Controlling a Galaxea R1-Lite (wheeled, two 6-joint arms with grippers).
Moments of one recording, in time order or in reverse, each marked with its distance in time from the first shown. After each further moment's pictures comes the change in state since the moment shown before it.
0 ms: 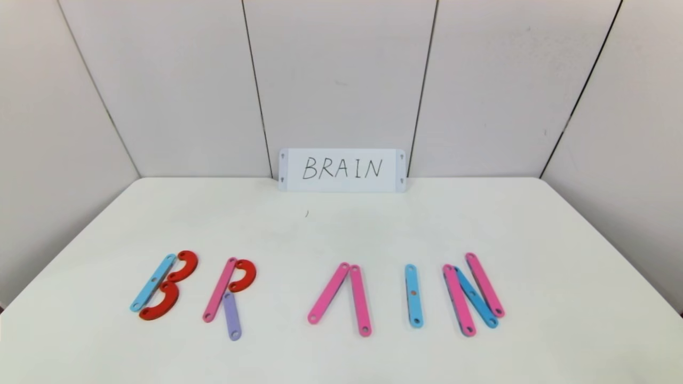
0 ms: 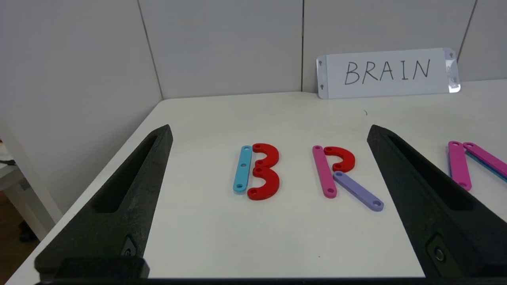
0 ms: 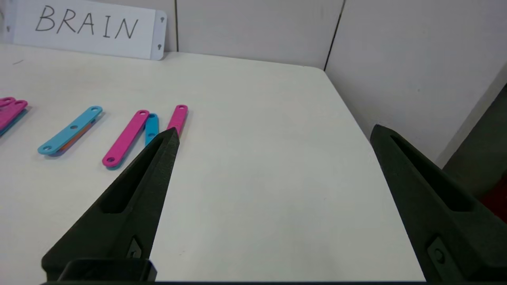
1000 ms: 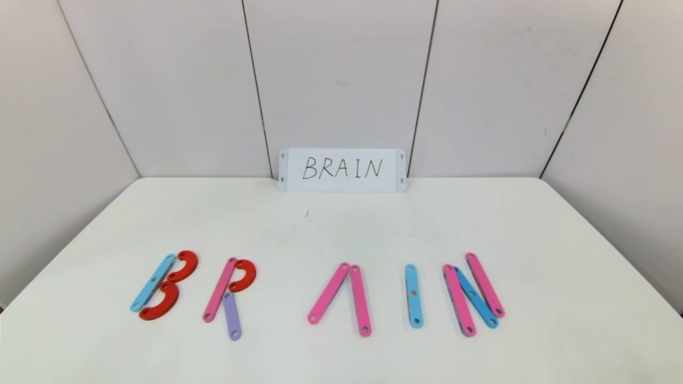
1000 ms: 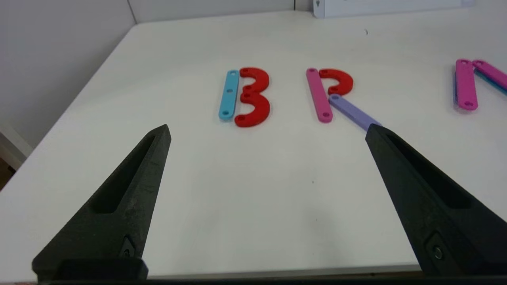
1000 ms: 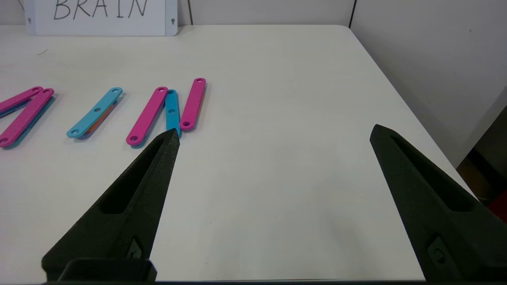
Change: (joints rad) left arm 0.000 0.000 0.000 0.266 -0.021 -0.007; right arm 0.000 0.000 0.000 0.100 0.026 0.127
